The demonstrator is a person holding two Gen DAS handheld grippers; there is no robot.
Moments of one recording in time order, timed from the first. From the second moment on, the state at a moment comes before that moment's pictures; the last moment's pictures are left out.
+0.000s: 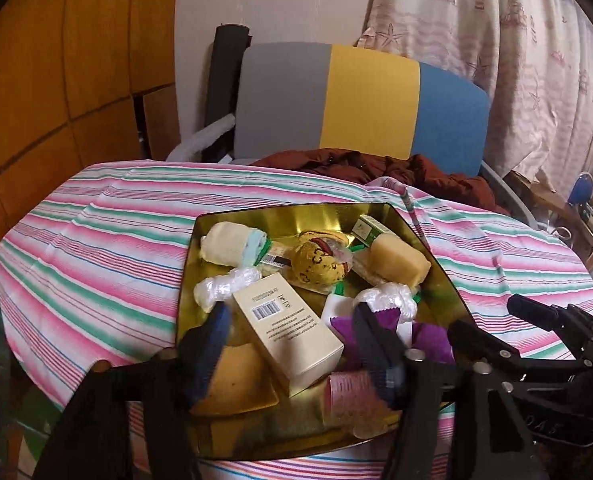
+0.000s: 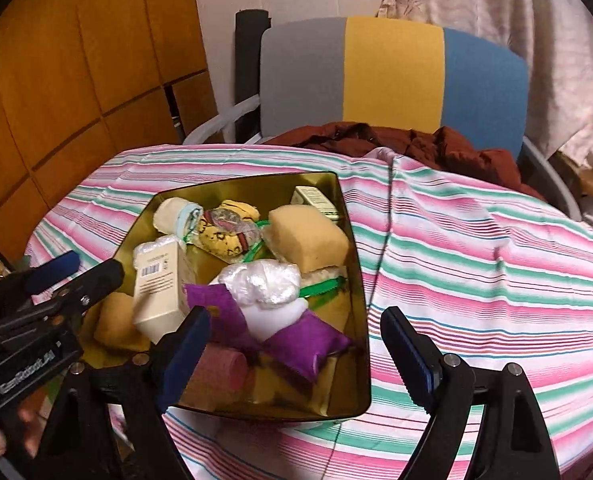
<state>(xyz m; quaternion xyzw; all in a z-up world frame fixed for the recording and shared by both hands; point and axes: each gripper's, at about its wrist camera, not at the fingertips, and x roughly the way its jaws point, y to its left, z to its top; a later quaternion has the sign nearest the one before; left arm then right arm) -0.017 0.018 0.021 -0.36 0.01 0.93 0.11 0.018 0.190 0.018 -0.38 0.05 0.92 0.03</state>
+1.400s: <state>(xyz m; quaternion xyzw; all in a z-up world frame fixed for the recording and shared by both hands) 0.002 -0.013 0.023 -0.33 -0.02 0.94 0.04 0.030 0.177 0.018 -0.36 0.04 0.93 0.05</state>
